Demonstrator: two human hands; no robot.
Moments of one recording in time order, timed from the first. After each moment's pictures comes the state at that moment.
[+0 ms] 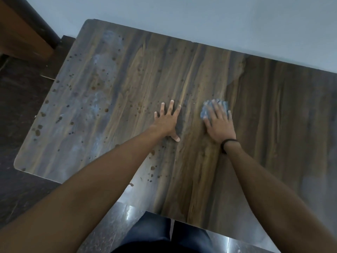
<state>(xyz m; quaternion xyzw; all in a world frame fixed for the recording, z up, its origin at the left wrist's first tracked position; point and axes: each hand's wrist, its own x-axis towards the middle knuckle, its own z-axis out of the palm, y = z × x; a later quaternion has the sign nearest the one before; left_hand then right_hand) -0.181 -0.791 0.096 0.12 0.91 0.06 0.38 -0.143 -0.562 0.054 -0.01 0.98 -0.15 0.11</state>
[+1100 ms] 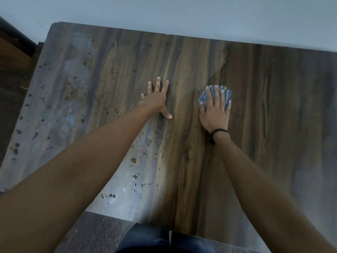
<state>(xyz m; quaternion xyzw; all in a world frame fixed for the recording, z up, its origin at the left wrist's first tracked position) -0.272 -0.739 0.099 0.09 0.92 0.07 0.38 -0.174 -0.524 0.043 0.13 0.97 -0.18 0.06</state>
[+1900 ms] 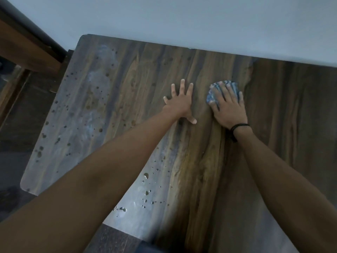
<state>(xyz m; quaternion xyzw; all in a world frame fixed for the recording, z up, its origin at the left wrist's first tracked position) -0.309 -0.713 0.111 0.08 0.92 0.07 0.37 -0.268 -0.516 0.043 -0.01 0.98 -0.17 0.07</state>
